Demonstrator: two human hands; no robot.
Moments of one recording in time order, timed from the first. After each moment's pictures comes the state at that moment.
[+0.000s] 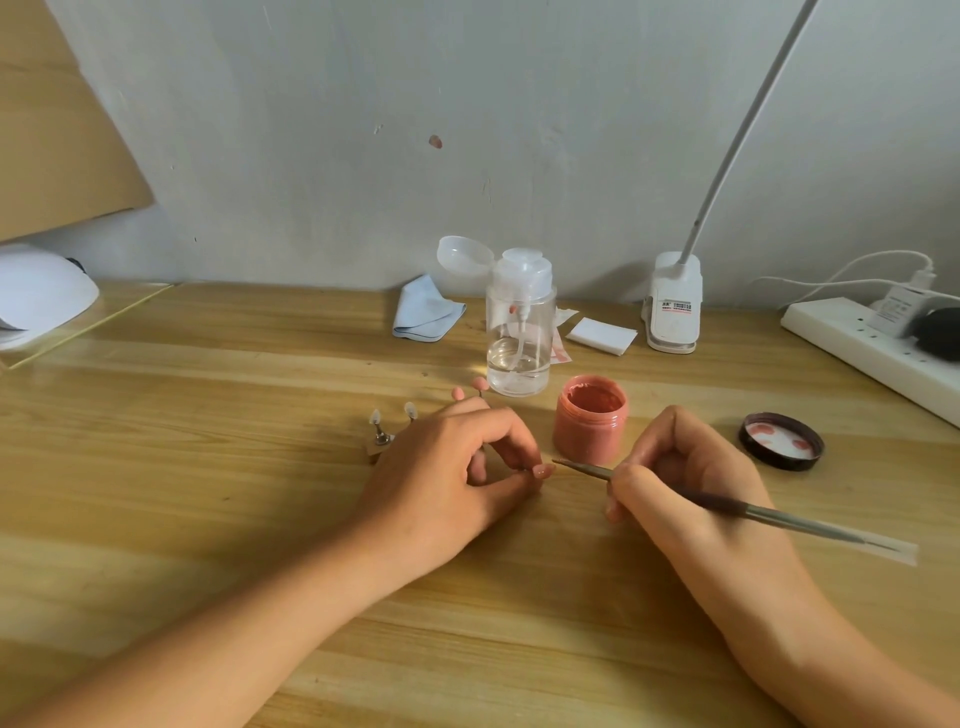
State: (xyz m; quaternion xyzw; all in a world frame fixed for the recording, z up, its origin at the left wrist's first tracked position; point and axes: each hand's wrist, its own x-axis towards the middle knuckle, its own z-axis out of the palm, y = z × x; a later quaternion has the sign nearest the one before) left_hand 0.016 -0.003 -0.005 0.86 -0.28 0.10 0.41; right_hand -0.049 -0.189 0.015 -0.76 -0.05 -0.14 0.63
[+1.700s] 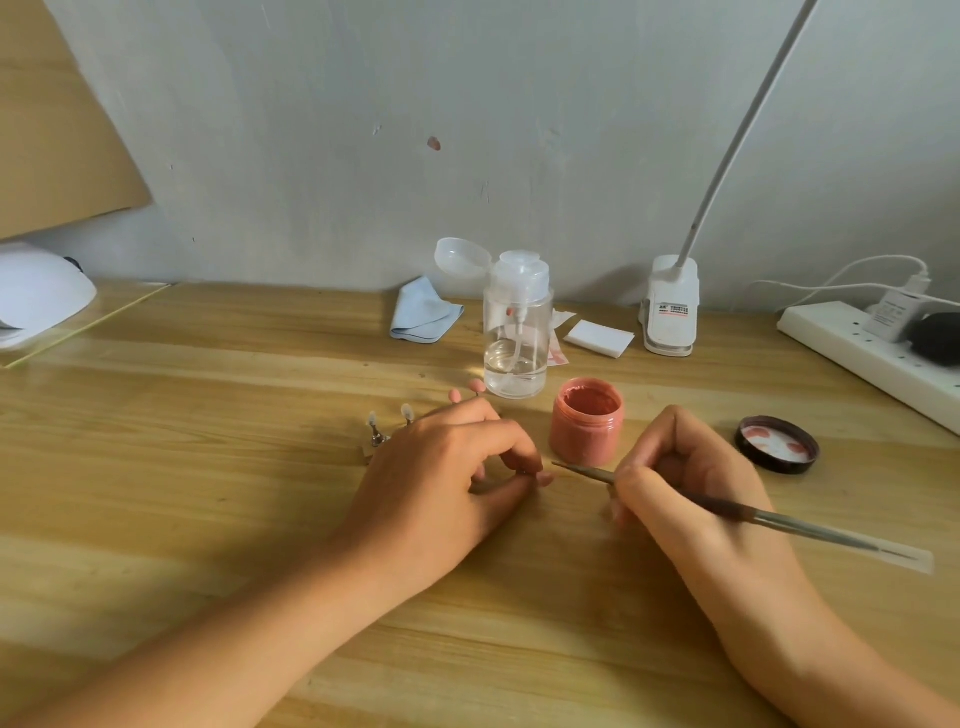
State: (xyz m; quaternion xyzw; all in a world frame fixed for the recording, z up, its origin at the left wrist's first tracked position) left_hand 0.006 -0.007 0.000 0.88 -0.30 0.19 0.32; right_hand -0.052 -0.190 0.017 -0.76 -0.07 -0.16 0.63
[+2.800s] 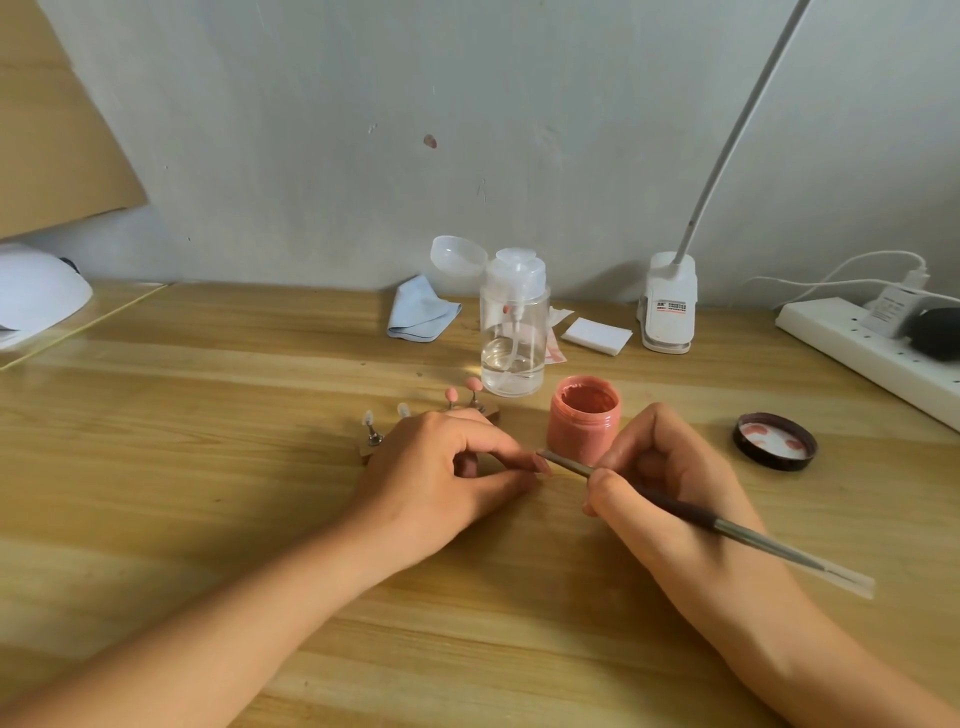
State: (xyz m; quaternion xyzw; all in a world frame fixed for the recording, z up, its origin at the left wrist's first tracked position) left_hand 0.023 -0.003 -0.006 0.85 -0.25 0.05 0.46; right_hand -0.047 -0.188 0.009 -0.78 -0.09 -0.18 0.59
